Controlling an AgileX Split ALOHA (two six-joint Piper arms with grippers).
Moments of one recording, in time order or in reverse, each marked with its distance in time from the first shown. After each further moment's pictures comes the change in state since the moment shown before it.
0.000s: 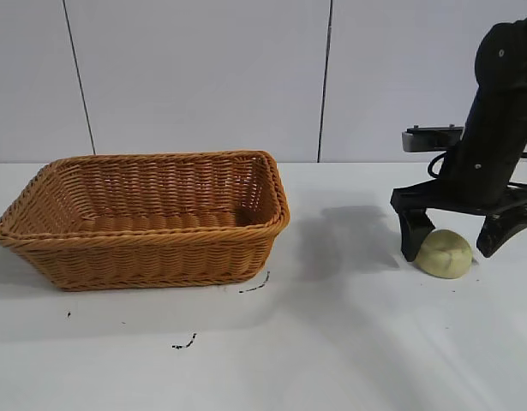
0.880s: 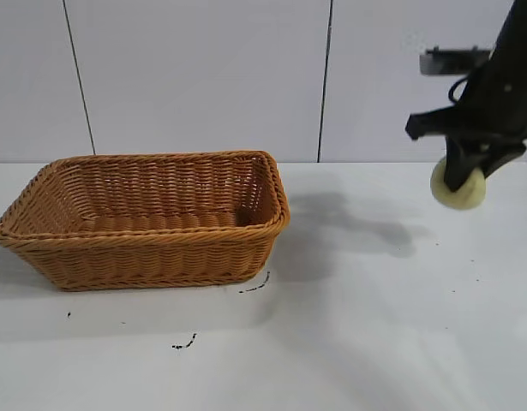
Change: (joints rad) left arm 0.000 0.000 0.000 0.000 0.000 0.000; right arm 0.016 -0.201 -0.359 -0.003 0.346 -0.015
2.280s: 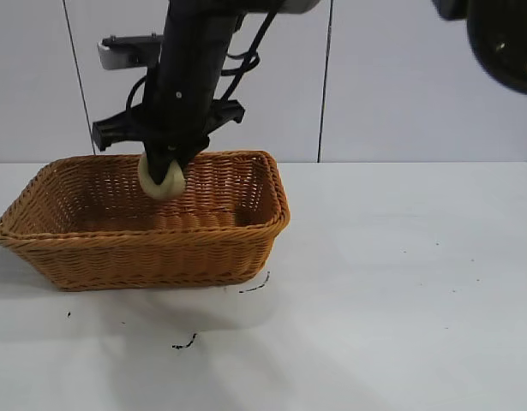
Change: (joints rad) left arm 0.000 0.000 0.000 0.000 0.000 0.000; right arm 0.562 0.656 -0.611 0.041 -0.111 0.016
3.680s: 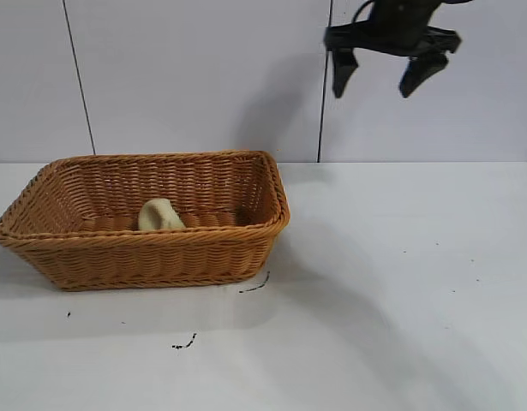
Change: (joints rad) left arm 0.000 0.000 0.000 0.000 0.000 0.000; right arm -0.655 -0.219 -0.007 -0.051 0.296 0.048
